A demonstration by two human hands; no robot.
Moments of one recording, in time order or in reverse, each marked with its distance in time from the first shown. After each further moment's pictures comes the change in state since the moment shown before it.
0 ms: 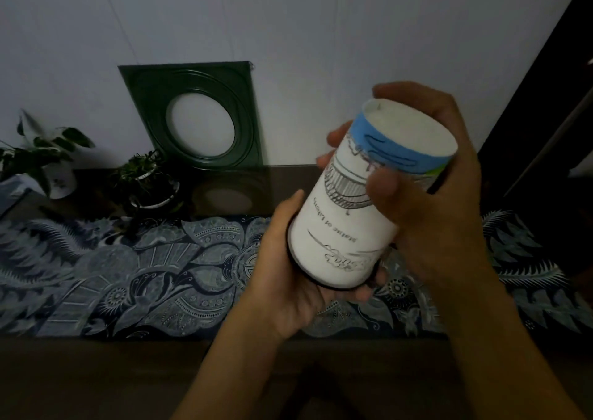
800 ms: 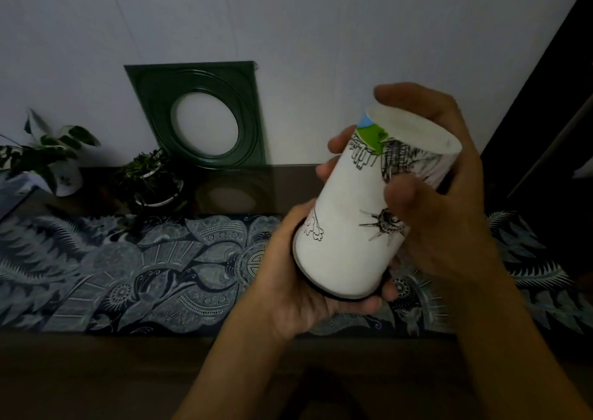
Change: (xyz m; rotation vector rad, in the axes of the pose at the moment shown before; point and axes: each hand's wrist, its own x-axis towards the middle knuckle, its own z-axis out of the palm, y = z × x) left_hand -0.007 0.000 0.003 -0.049 -0.048 -0.120; right_hand -0.008 -0.005 -0.005 0.096 -0.064 0.115
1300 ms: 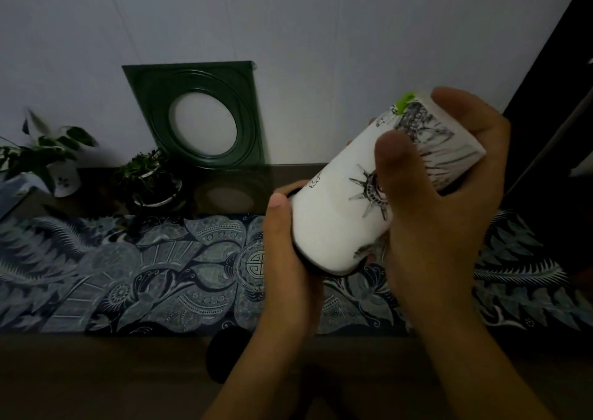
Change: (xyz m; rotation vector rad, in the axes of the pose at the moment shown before) left_hand 0.003 -0.022 0.011 0.173 0.338 0.690; right_hand -0.012 0.003 0.029 -0.077 0.490 -0.166
